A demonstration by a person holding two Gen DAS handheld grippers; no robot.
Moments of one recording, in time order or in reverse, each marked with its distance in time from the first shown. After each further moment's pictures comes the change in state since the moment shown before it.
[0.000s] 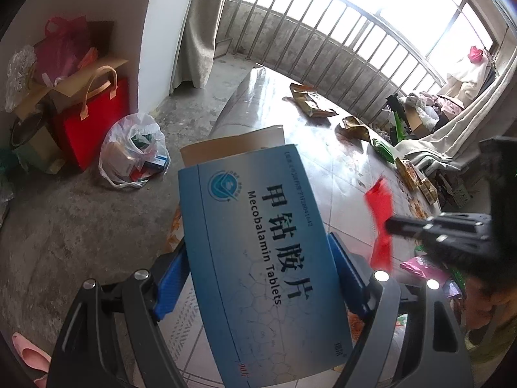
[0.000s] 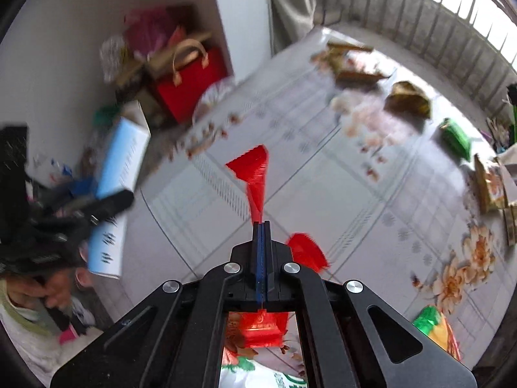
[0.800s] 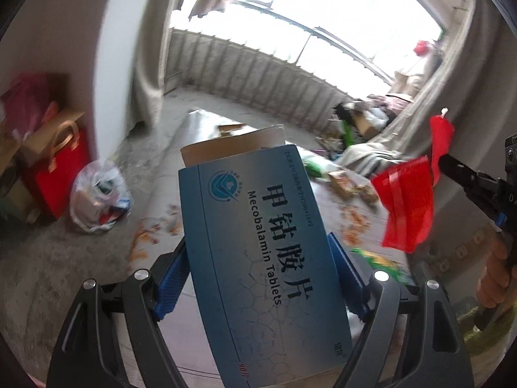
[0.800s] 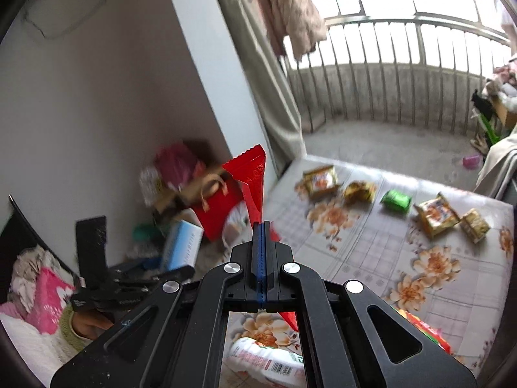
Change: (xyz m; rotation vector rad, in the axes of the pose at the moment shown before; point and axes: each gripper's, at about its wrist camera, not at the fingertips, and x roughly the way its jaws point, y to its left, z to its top) left arm -0.080 -0.085 0.014 0.172 -0.107 -0.174; right arm -0.184 -0.046 -0.039 0.175 -0.556 0.122
